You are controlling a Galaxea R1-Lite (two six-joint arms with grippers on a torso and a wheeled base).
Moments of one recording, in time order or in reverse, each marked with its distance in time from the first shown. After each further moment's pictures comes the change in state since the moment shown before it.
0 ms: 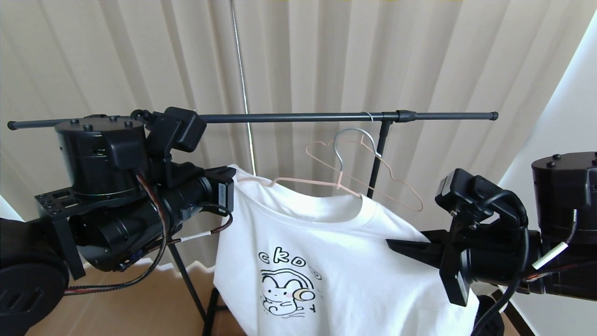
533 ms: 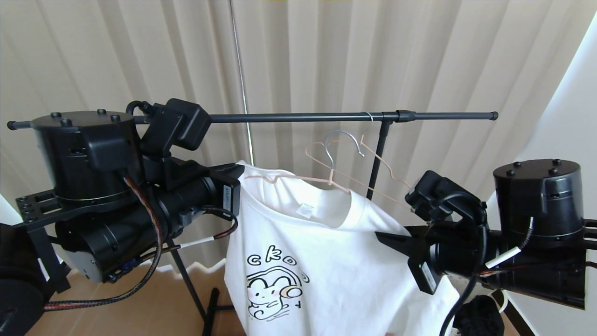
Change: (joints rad) left arm -0.078 -0.042 -0.005 0.016 0.008 0.031; right arm 0.059 0.096 -0.002 -0.115 -0.203 0.036
